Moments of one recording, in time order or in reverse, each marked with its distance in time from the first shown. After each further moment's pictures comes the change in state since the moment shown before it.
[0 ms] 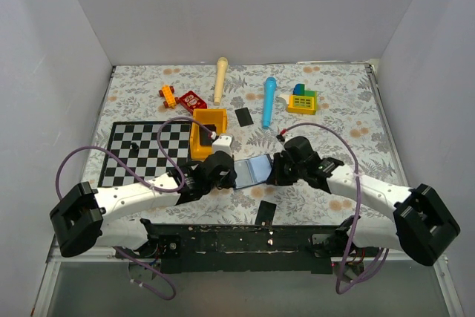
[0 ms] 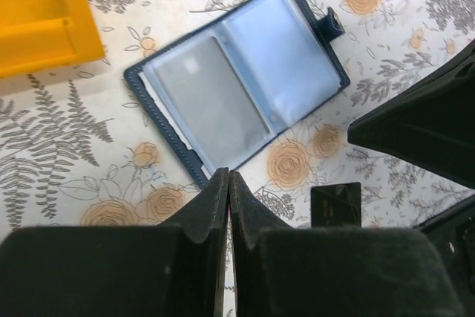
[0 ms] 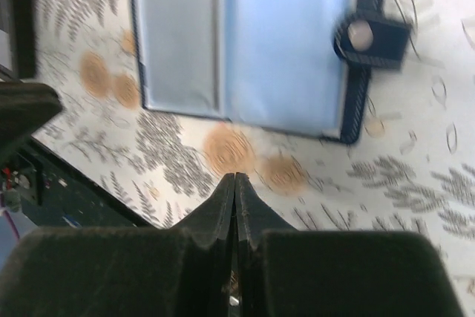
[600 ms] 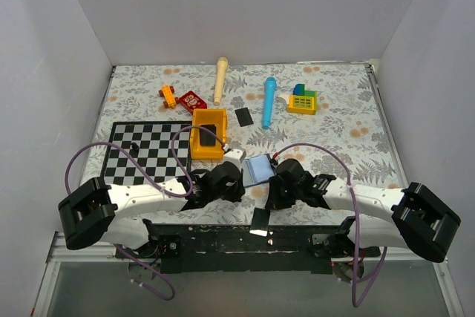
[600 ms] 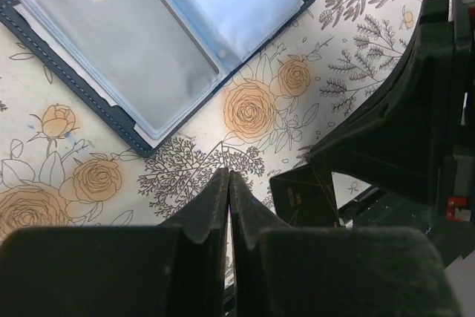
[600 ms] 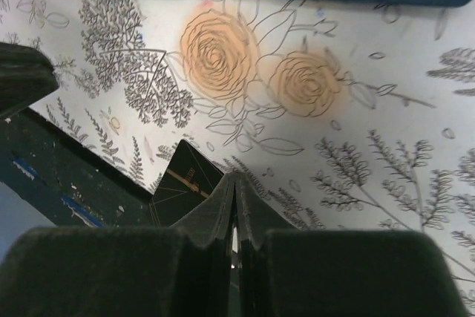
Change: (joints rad) left arm -0.078 0.060 -0.059 0.101 0.151 -0.009; right arm 0.168 -0.044 -0.192 0.019 0.023 0.101
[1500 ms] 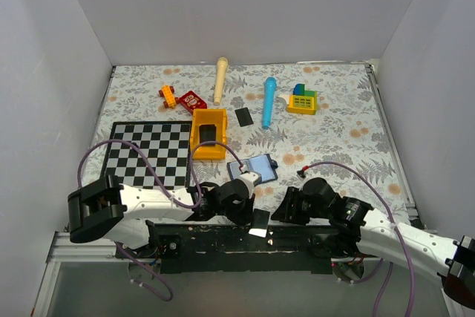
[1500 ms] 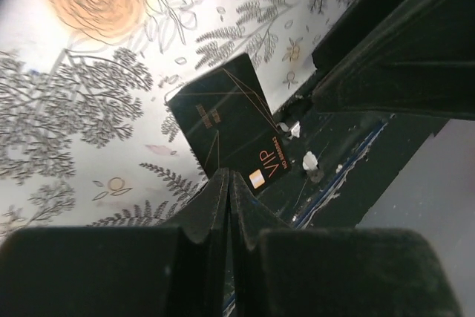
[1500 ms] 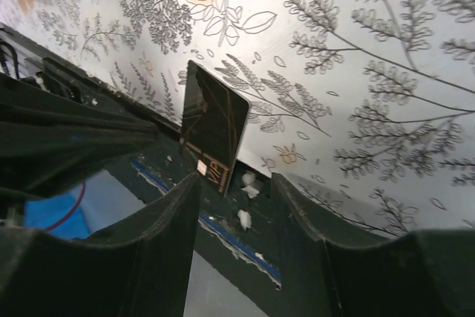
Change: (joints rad) left arm -0.143 0.042 -0.037 0.045 0.201 -0.015; right arm 0.053 -0.610 -0.250 -0.182 0.013 0.363
